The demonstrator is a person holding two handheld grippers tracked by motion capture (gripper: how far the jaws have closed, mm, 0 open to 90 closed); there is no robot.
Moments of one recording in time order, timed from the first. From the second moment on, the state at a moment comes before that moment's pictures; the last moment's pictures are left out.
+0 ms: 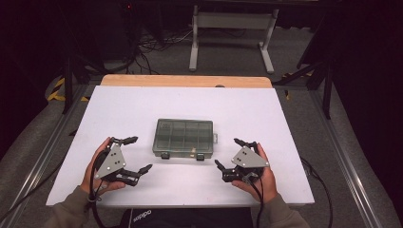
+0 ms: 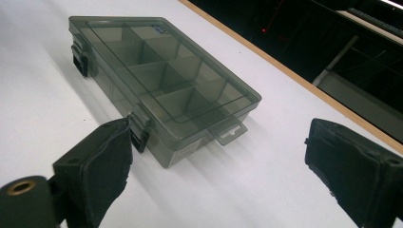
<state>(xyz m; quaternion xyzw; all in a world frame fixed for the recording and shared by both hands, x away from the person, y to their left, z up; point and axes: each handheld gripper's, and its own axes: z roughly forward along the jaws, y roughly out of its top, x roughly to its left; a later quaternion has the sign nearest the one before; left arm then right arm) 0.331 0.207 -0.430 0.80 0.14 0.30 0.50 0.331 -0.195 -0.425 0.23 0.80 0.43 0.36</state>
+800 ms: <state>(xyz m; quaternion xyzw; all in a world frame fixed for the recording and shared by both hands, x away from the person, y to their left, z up) 0.317 0.247 -0.450 0.79 0.18 0.31 0.49 0.317 -0.230 -0.435 0.26 0.78 0.43 0.38</state>
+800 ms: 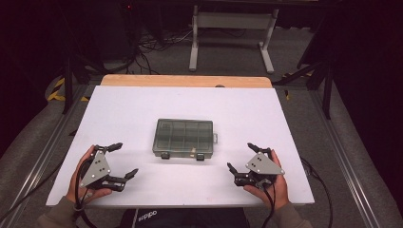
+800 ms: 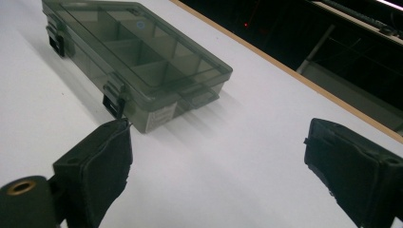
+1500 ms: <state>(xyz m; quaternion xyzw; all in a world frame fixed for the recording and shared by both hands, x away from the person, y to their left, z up) 0.316 0.278 -0.475 0.79 0.24 0.29 0.49 0.307 -0.271 -0.456 0.32 0.76 0.43 0.38</state>
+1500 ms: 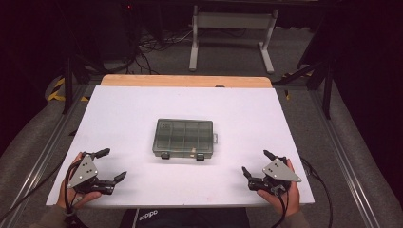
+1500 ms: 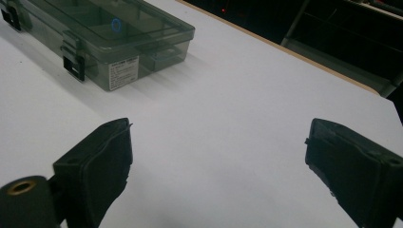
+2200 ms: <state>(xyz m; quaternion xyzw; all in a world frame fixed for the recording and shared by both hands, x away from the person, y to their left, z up) 0.314 0.273 -0.475 0.79 0.22 0.29 0.49 0.306 -0.269 -0.456 0.32 0.75 0.43 0.39</state>
